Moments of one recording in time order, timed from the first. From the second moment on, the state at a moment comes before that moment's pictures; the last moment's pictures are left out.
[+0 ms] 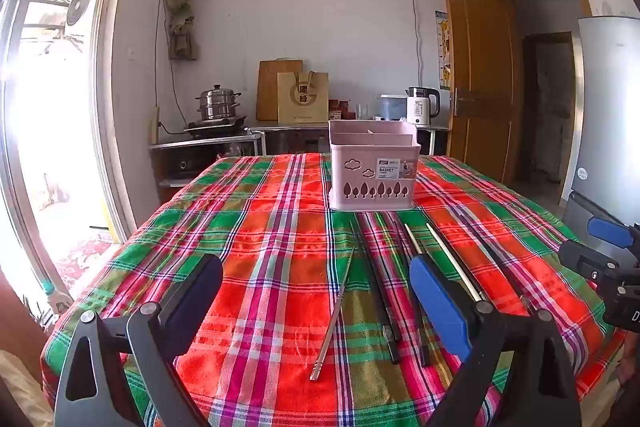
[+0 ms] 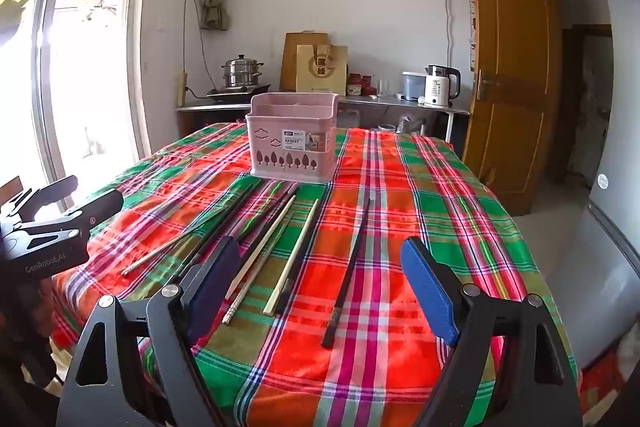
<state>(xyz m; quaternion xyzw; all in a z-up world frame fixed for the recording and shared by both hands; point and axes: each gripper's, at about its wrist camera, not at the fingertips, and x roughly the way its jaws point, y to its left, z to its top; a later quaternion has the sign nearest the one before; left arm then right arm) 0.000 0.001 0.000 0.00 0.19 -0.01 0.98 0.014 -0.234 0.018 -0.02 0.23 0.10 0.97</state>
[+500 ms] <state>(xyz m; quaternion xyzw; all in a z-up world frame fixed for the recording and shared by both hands) -0.002 -0.001 0.001 0.00 0.18 -0.01 0.98 0.015 -0.236 0.019 -0.02 0.22 0.10 0.97</state>
